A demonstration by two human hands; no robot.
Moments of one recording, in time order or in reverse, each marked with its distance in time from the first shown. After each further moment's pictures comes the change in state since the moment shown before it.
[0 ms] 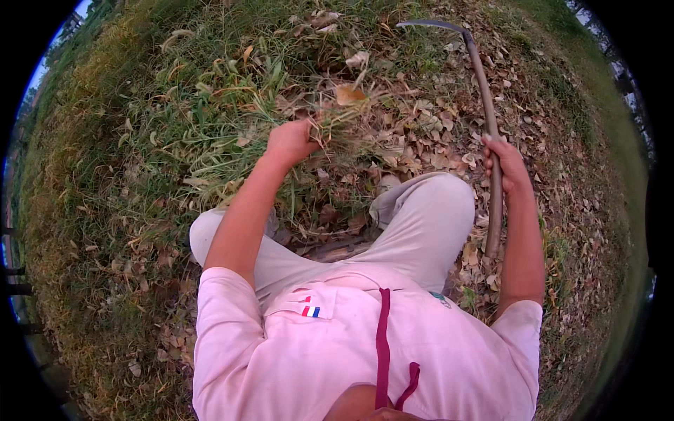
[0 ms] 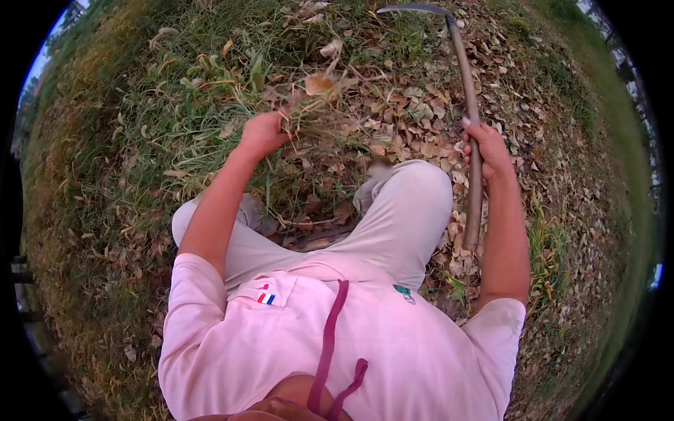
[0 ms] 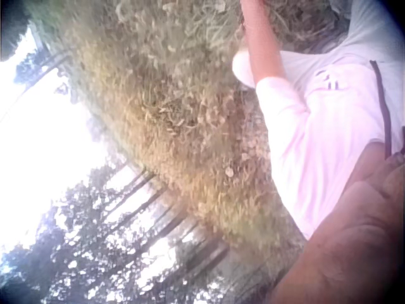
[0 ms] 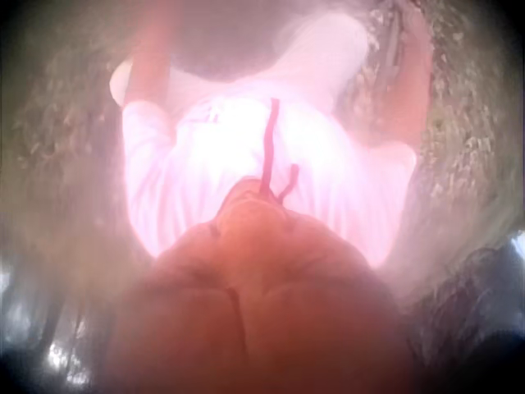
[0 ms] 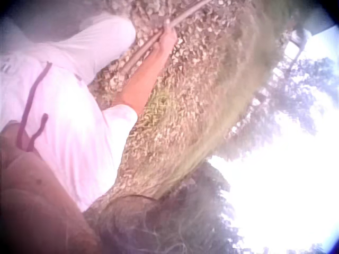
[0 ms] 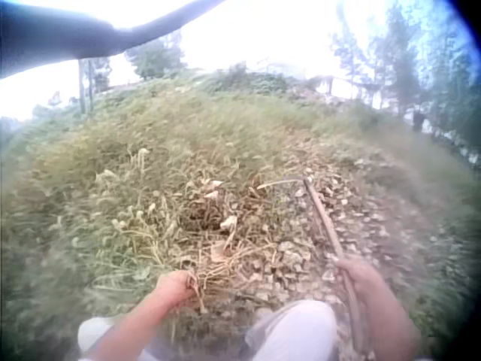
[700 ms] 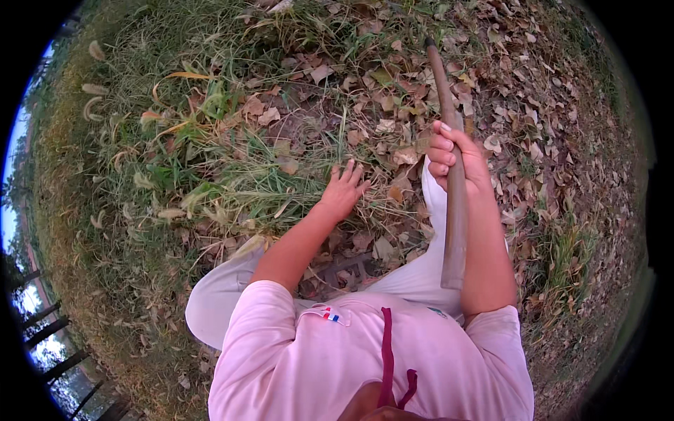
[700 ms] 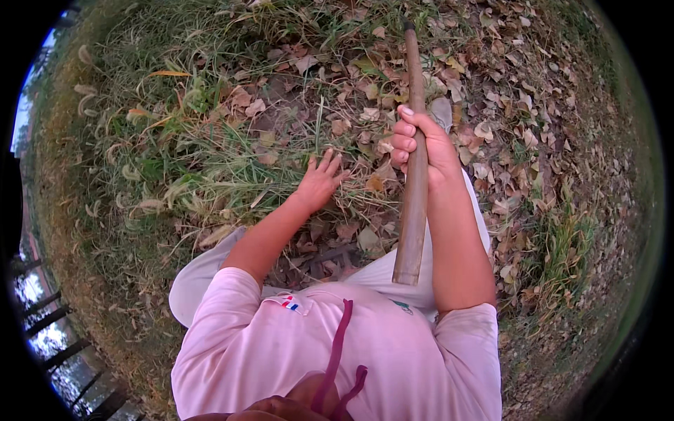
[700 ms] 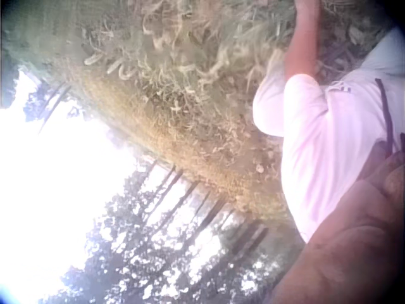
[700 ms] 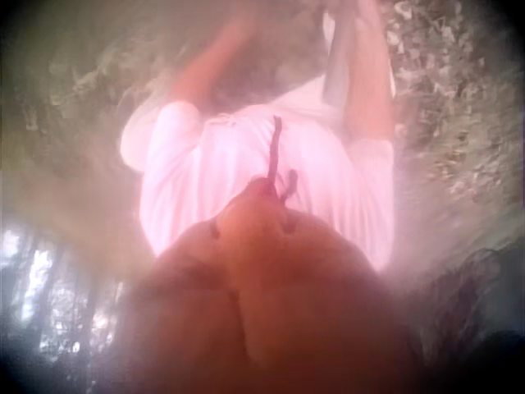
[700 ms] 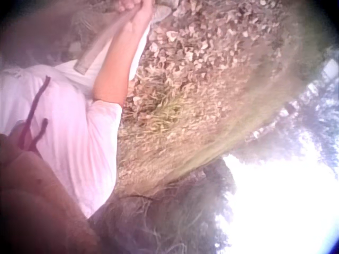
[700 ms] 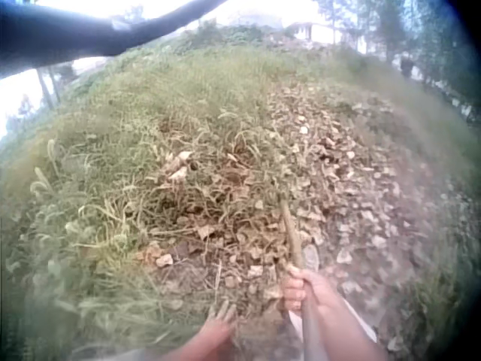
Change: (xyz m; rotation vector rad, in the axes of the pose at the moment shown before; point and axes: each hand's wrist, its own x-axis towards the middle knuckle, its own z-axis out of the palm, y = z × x) left_hand 0.146 0.007 0.270 0.372 -0.361 0.510; right_hand 0.227 0.038 0.095 1.053 -0.382 0.496
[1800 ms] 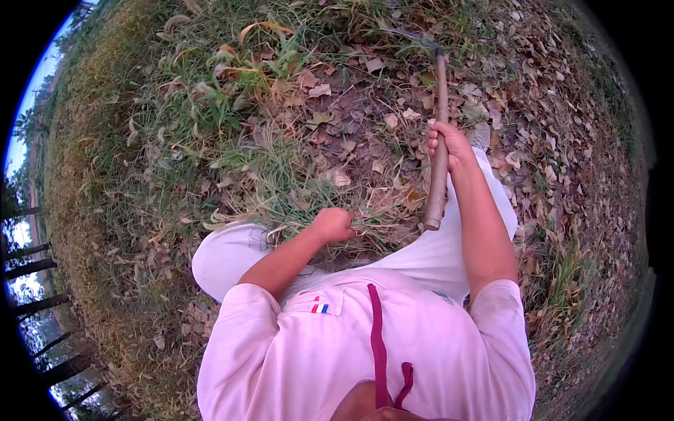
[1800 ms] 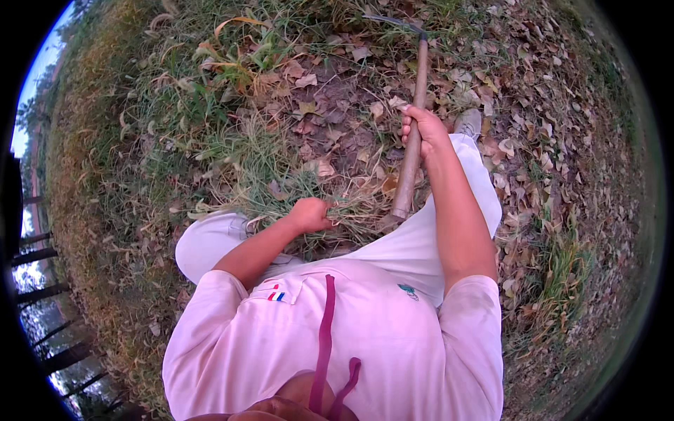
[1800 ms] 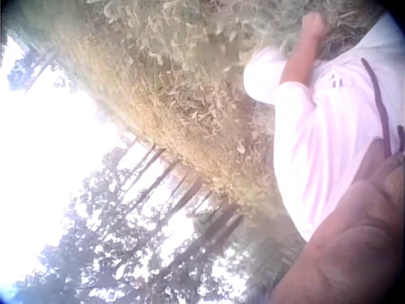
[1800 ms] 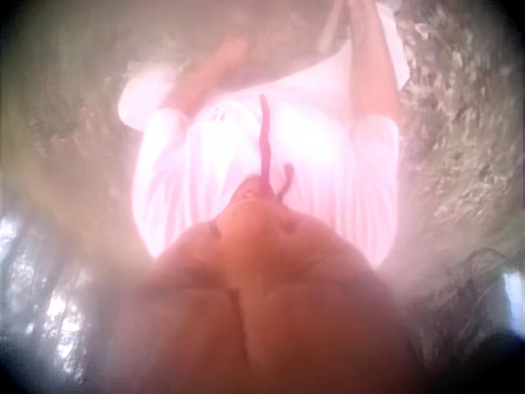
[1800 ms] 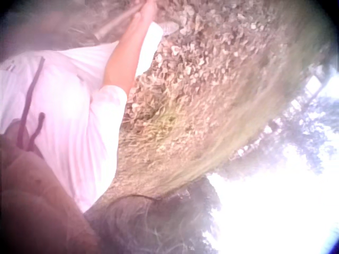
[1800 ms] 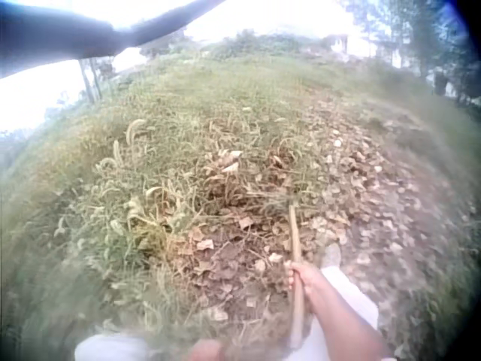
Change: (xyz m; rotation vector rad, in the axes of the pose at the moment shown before) left_hand -0.217 0.056 -0.039 -0.589 -0.340 -0.348; right_hand 0.017 0.100 -0.019 -0.567 0.148 -0.020
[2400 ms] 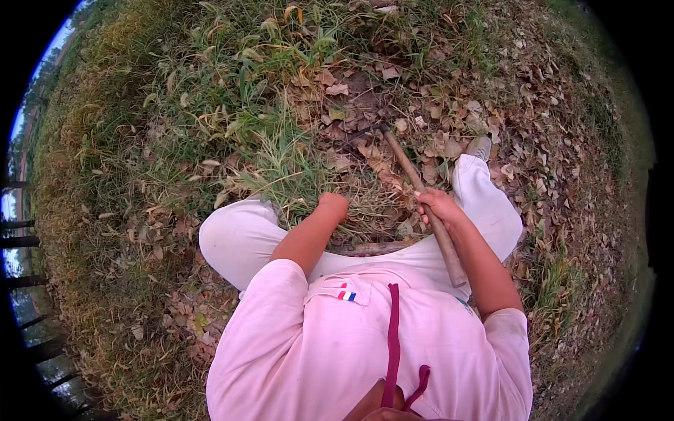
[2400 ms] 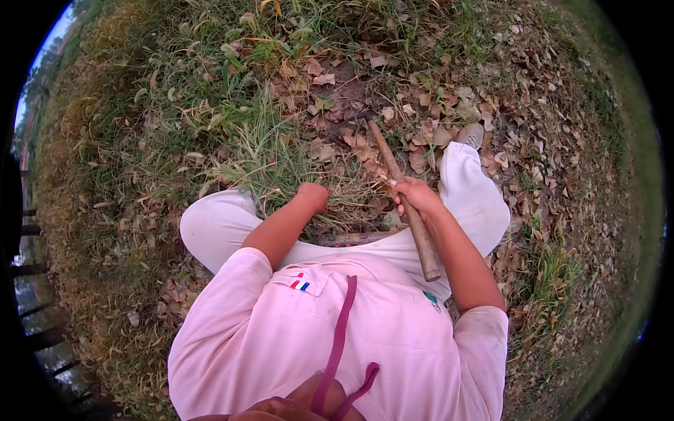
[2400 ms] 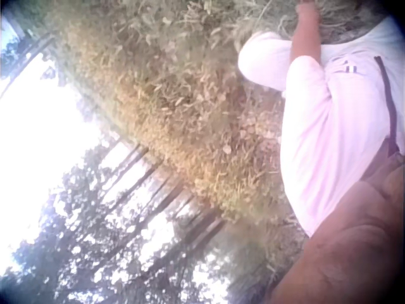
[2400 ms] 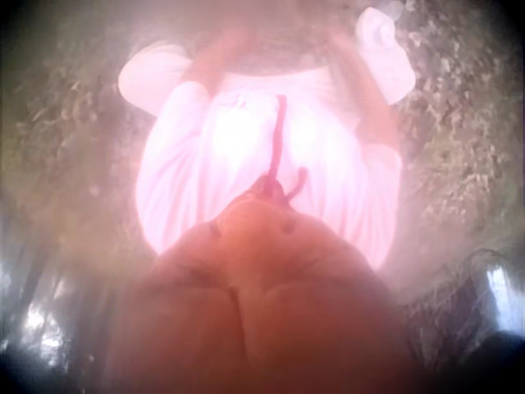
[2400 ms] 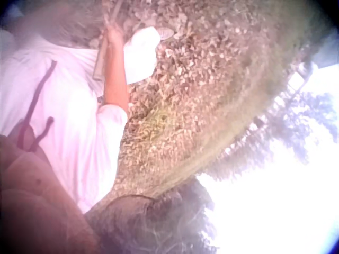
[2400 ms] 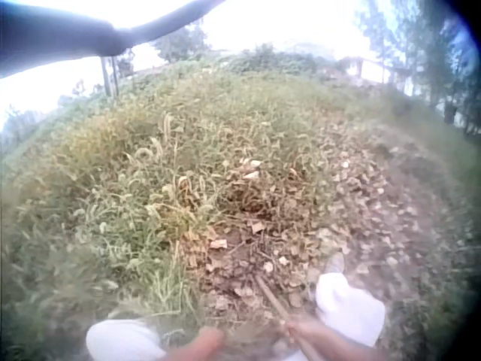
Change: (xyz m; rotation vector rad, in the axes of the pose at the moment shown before) left_hand -0.036 -0.051 0.039 0.312 -0.155 -0.225; right_hand -0.136 0.140 0.039 -0.643 -0.049 0.221
